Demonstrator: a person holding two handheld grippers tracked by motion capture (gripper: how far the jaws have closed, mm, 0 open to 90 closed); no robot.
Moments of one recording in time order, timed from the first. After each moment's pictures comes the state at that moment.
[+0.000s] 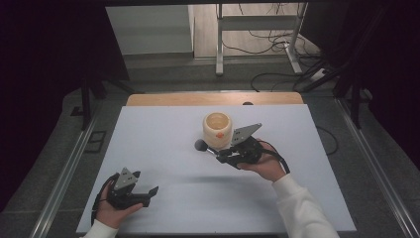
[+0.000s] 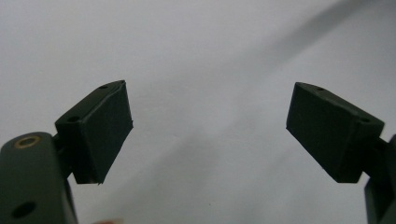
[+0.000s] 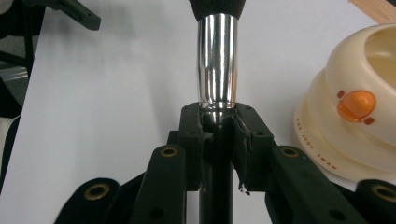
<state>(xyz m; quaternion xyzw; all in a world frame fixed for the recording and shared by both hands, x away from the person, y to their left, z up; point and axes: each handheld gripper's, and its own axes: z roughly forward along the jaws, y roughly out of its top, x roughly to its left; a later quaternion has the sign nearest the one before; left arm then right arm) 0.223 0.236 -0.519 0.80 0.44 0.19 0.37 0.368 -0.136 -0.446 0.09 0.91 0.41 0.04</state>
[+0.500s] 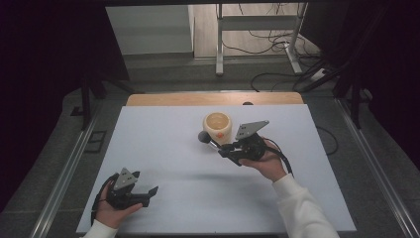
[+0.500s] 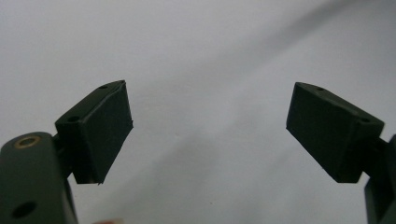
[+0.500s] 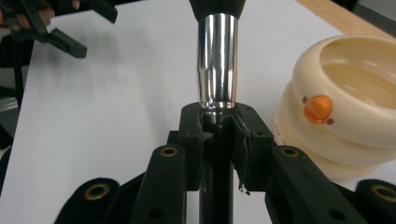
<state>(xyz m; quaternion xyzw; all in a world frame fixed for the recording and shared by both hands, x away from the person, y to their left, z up) 0.223 0.237 -0.519 0.80 0.44 0.19 0.37 0.372 -0.144 -0.440 0.14 0.89 0.44 0.05</state>
